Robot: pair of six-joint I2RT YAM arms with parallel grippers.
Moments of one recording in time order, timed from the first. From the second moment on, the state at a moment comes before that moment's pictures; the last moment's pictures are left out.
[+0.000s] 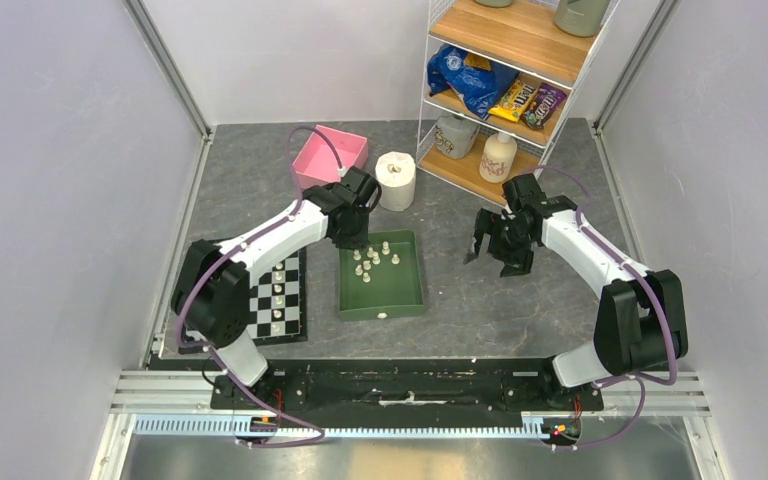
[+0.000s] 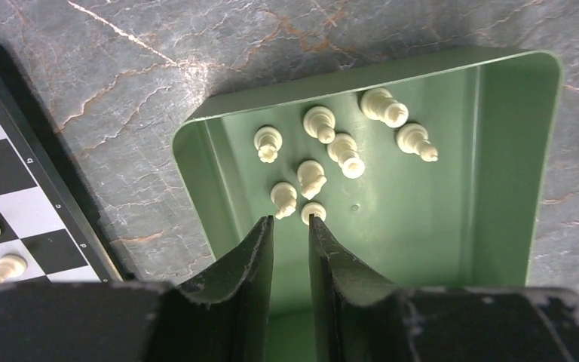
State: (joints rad) left arm -0.61 1.67 1.28 -0.74 -0.15 -0.49; right arm 0.24 1.47 1.03 -0.80 -0.21 0.53
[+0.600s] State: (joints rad) left arm -0.61 1.79 1.30 -0.75 -0.23 -0.50; right arm 0.24 1.47 1.03 -0.81 -0.21 0.53
